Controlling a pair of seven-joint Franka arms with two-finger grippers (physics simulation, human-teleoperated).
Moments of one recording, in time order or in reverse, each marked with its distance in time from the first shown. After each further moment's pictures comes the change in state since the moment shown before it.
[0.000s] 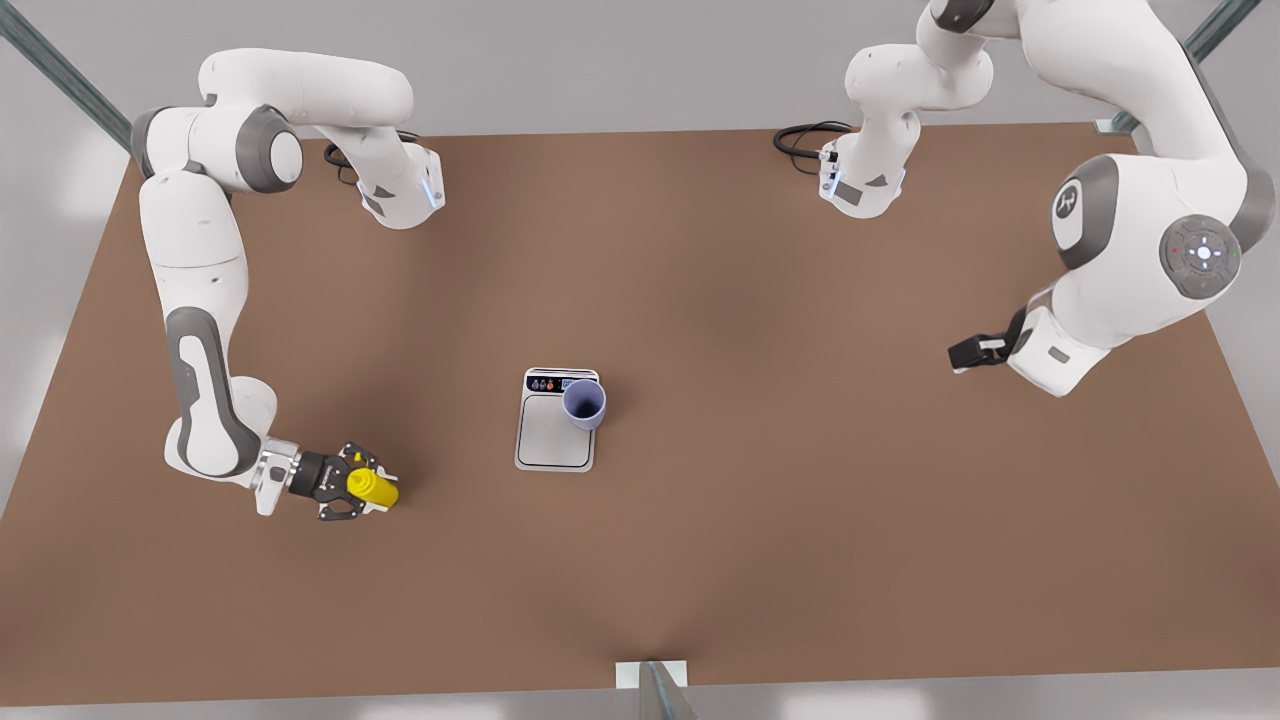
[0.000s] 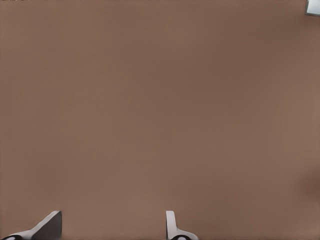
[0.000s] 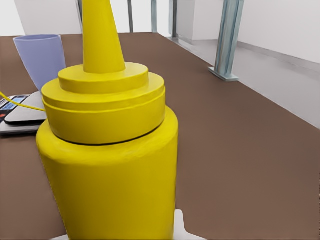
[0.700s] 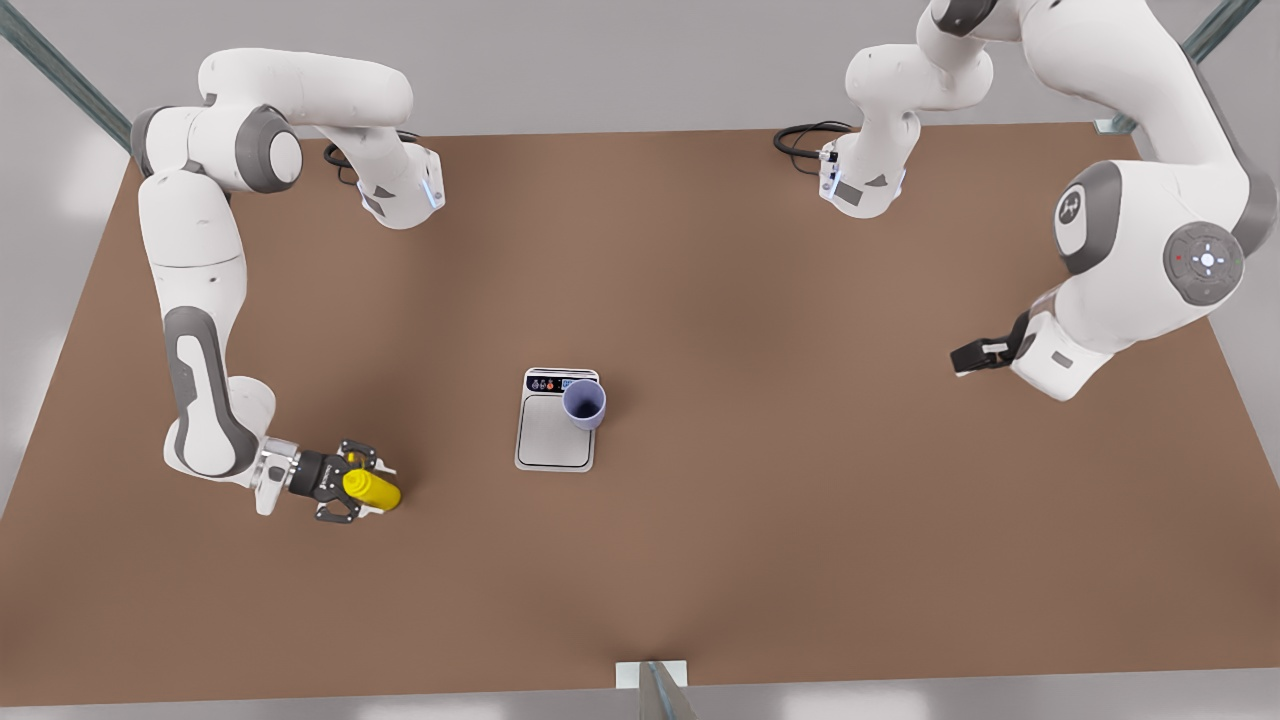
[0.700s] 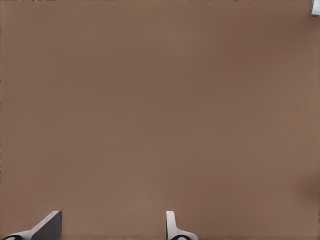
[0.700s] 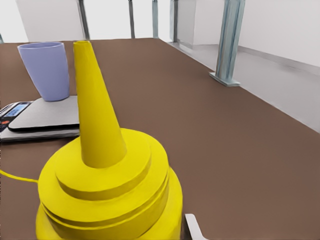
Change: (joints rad) left arm 0.008 0.008 0.007 0.004 -0.004 -0.003 -0.009; right arm -0.003 -0.001 -0.001 0.002 0.007 -0.024 0.002
